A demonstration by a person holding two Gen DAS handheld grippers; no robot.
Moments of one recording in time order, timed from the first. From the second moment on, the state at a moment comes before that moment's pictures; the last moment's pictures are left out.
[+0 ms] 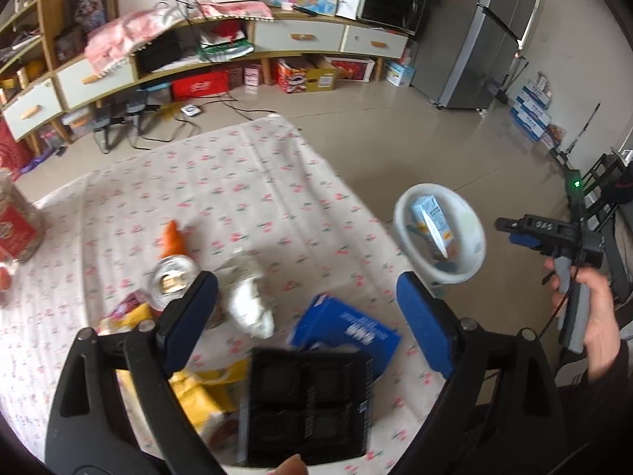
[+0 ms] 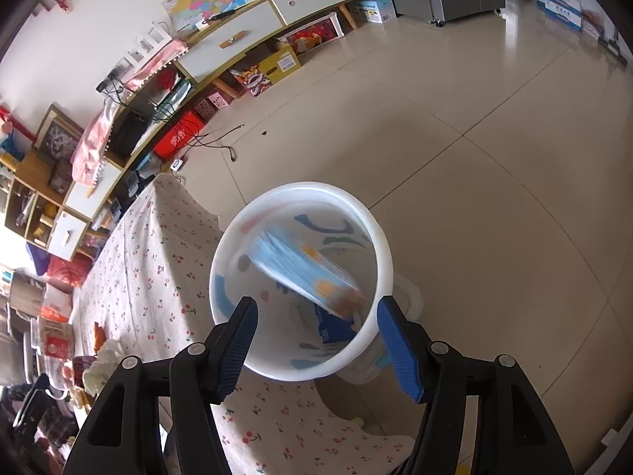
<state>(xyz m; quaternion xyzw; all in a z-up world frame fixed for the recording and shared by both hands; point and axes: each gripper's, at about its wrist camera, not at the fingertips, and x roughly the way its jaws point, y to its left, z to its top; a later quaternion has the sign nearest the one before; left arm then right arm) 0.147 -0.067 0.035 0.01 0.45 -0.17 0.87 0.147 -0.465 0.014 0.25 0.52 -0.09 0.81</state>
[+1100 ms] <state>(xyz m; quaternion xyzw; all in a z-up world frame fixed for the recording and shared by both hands) 0.078 0.074 -0.030 -0.06 0.51 -0.09 0.85 0.089 -0.297 0.031 0.11 0.54 0.03 0.83</state>
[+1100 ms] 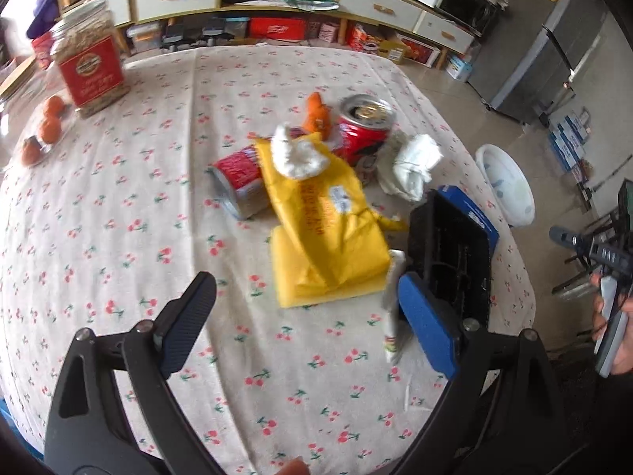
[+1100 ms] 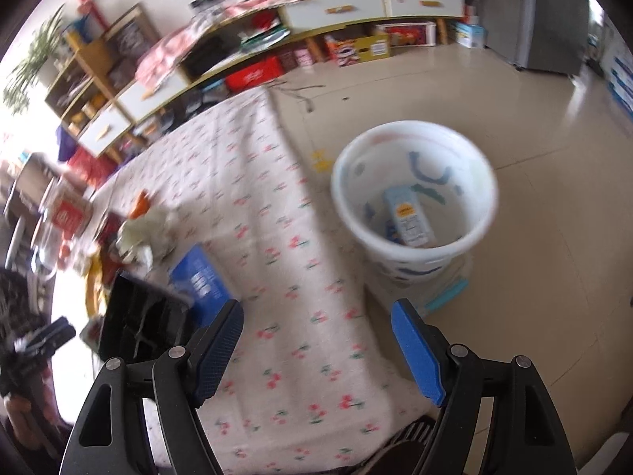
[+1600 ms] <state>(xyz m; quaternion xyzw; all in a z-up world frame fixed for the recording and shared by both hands) 0.066 0.106 -0.041 -0.07 0.53 -0.06 0.85 0.104 -0.185 0.004 0.09 0.59 0.11 0.80</state>
